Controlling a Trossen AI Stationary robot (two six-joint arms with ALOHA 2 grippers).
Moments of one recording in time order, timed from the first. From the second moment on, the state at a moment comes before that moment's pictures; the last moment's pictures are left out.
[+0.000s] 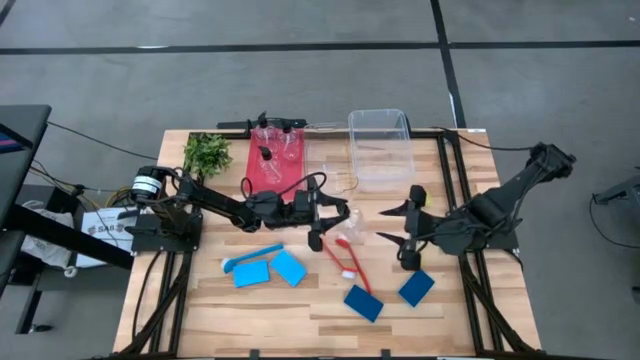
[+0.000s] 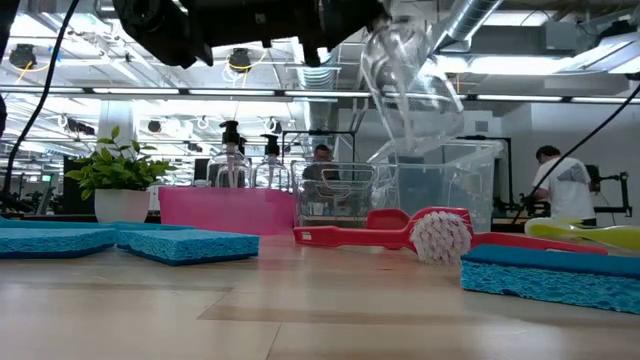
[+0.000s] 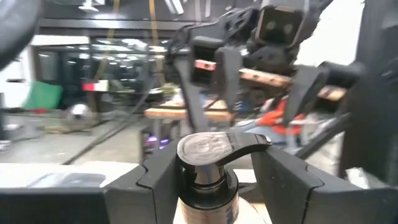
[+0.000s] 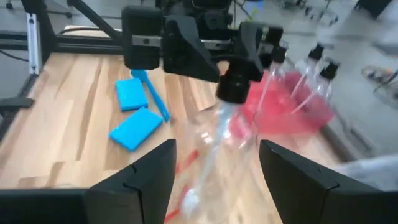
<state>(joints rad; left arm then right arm) -0.12 1.74 0.86 1.11 -0.14 0.04 0.64 0.94 0.96 -0.51 0.81 0.24</state>
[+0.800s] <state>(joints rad) -0.18 1.32 0.85 0.54 -0.71 0.27 0.66 0.90 0.77 -0.71 1.00 0.62</state>
